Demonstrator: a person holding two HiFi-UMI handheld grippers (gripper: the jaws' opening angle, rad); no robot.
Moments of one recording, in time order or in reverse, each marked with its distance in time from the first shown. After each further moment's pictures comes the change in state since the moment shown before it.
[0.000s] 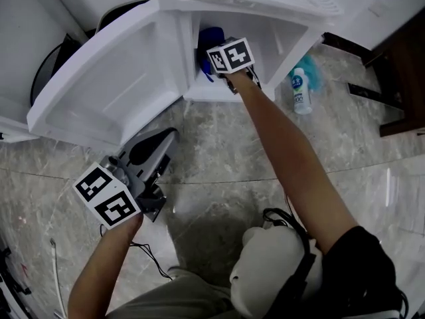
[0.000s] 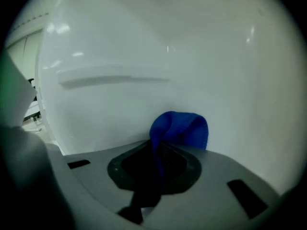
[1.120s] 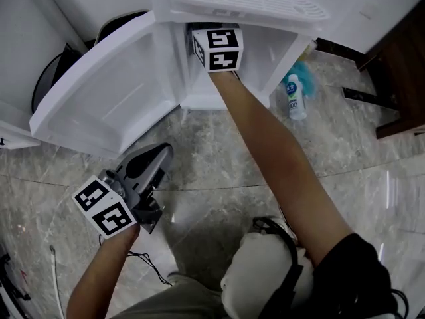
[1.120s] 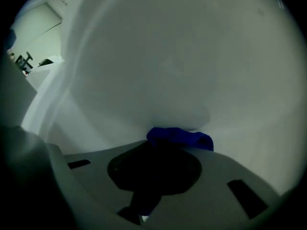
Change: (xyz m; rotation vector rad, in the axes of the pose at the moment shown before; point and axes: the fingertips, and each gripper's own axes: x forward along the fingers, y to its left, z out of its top) left arm -0.013 -0.005 -0.008 -0.031 0.003 0.004; right arm -0.113 0.003 0.194 -0.128 -0.774 -0.336
